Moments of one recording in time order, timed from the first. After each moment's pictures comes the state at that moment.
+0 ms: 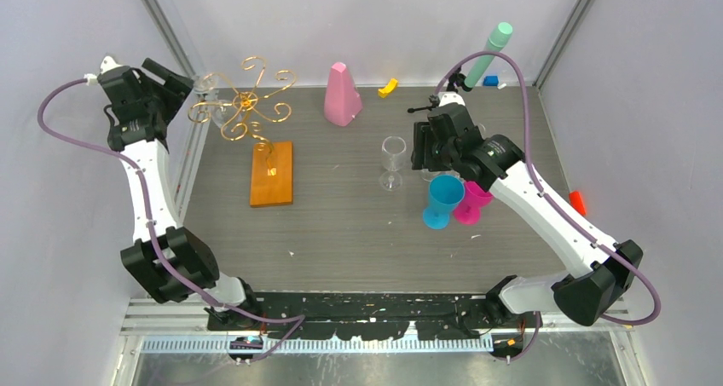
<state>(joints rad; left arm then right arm) 0.42 1.45 1.55 -0.44 0.18 -0.64 0.62 1.32 1.39 -0.81 0.27 0.45</state>
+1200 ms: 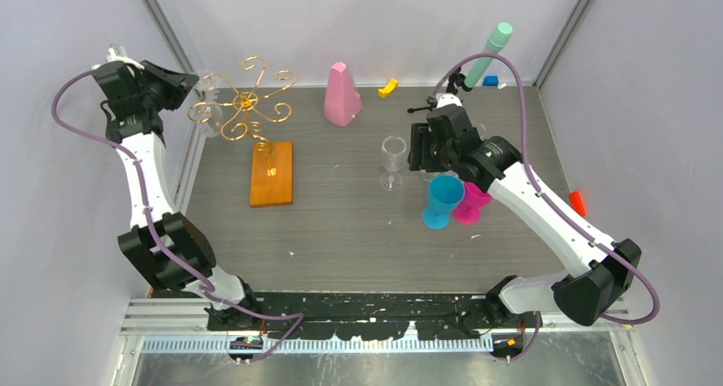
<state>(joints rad) 0.45 1.55 1.59 -0.31 0.49 -0.76 0.62 1.32 1.36 -0.78 0.24 0.45</state>
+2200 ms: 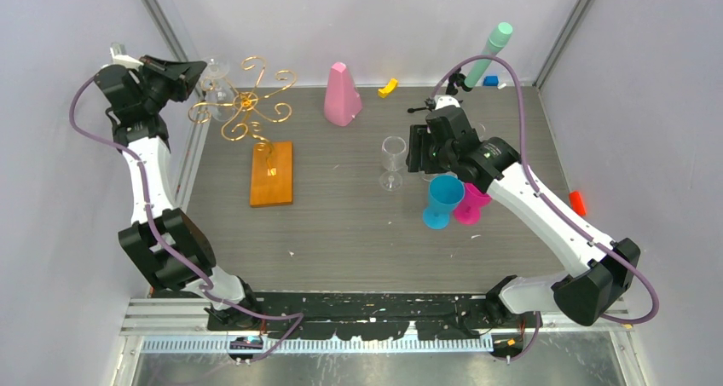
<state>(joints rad) 0.45 1.55 1.49 0.03 0.69 -1.10 0.62 1.32 1.35 -0.76 0.21 0.45</state>
